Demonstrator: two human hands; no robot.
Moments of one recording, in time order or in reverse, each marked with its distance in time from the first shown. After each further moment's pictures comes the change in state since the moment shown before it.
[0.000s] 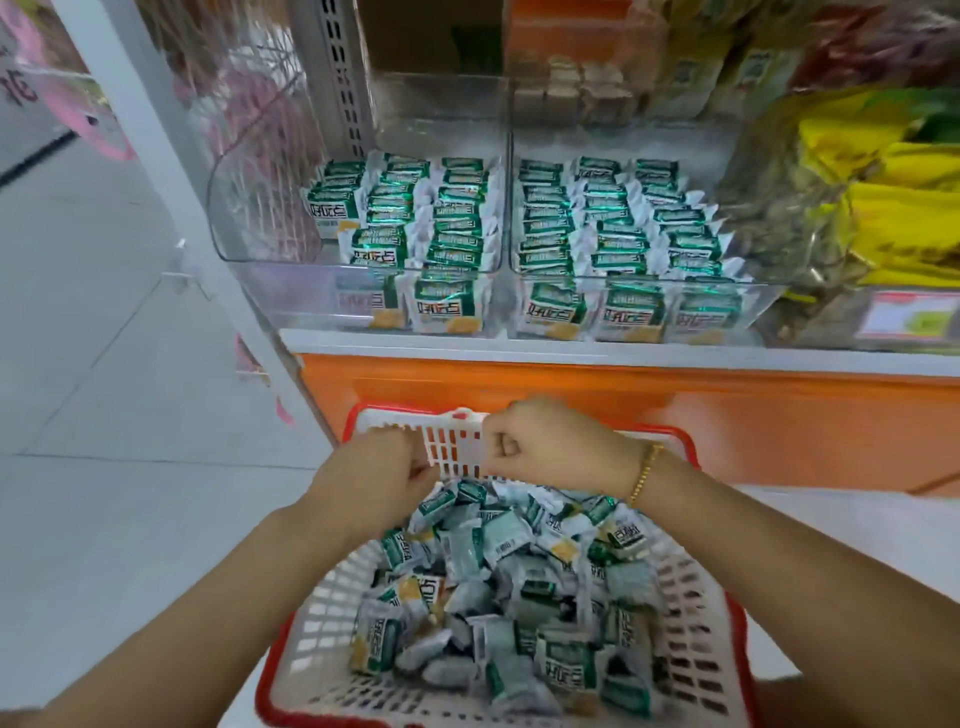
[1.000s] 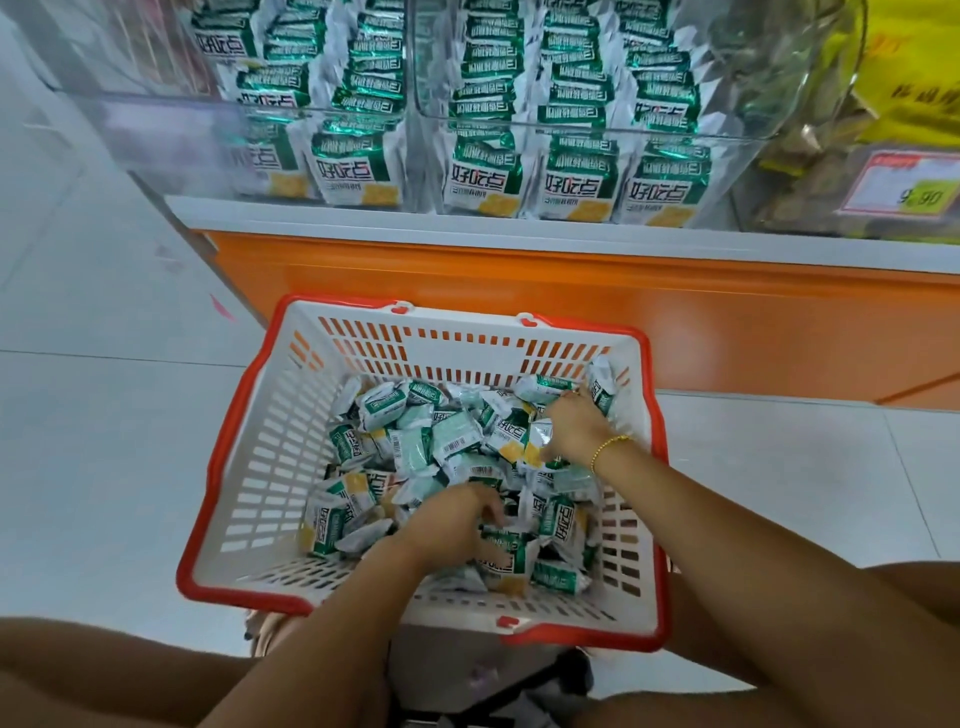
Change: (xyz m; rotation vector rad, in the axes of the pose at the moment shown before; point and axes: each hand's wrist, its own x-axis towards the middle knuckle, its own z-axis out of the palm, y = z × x) left_hand -0.015 0.081 0.208 -0.411 -0.461 0.060; right_hand -0.024 0.149 0.158 -0.197 -0.293 0.485
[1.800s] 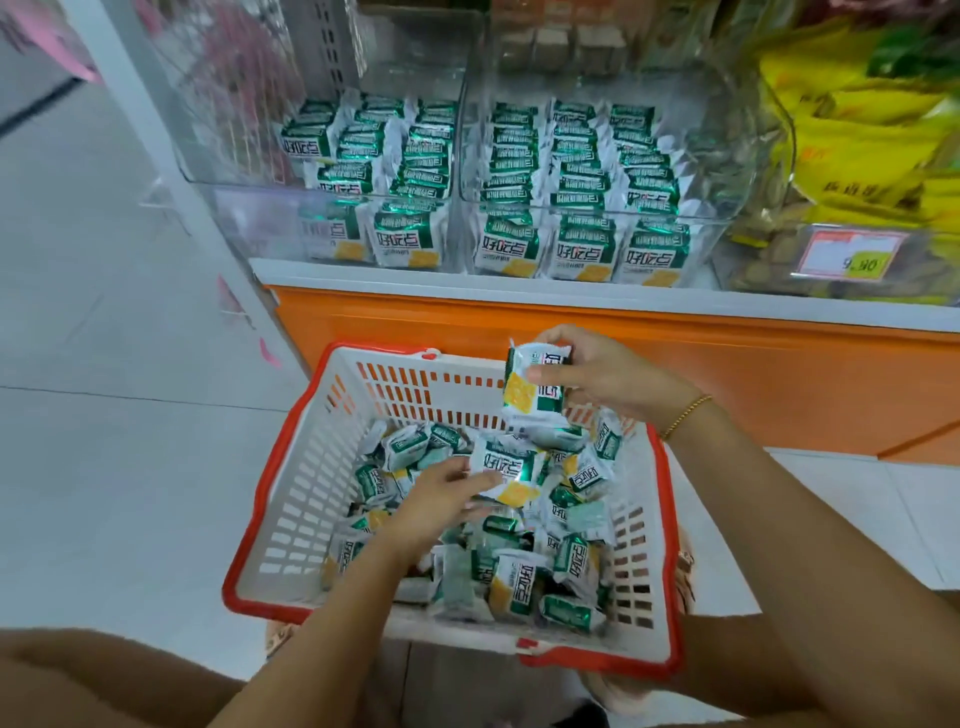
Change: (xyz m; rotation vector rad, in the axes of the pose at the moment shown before) left_hand -0.039 0.026 -0.064 -1.046 0.227 -0.241; right_hand -0.094 -0.006 -0.141 1.154 0.064 -0.370
